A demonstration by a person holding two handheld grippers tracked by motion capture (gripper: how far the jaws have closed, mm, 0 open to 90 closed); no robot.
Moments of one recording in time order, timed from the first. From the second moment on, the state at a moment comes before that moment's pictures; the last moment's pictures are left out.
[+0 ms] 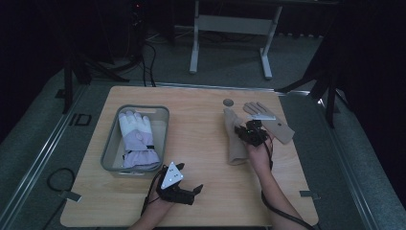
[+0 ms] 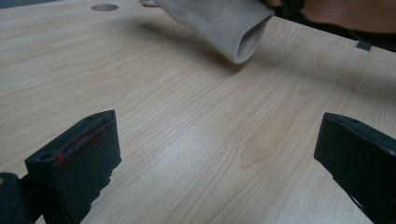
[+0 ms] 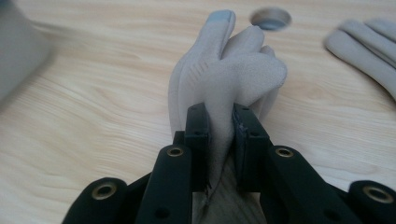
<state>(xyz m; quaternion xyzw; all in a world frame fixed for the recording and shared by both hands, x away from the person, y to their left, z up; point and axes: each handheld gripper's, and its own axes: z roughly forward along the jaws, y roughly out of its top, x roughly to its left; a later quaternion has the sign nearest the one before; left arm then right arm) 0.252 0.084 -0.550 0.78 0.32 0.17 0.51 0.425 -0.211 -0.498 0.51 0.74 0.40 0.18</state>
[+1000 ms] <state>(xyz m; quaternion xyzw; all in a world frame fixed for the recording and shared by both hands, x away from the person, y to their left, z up) 0.250 0.086 -0.553 0.77 0.33 0.19 0.52 0.380 -0.144 -0.546 0.54 0.74 0.36 0.16</state>
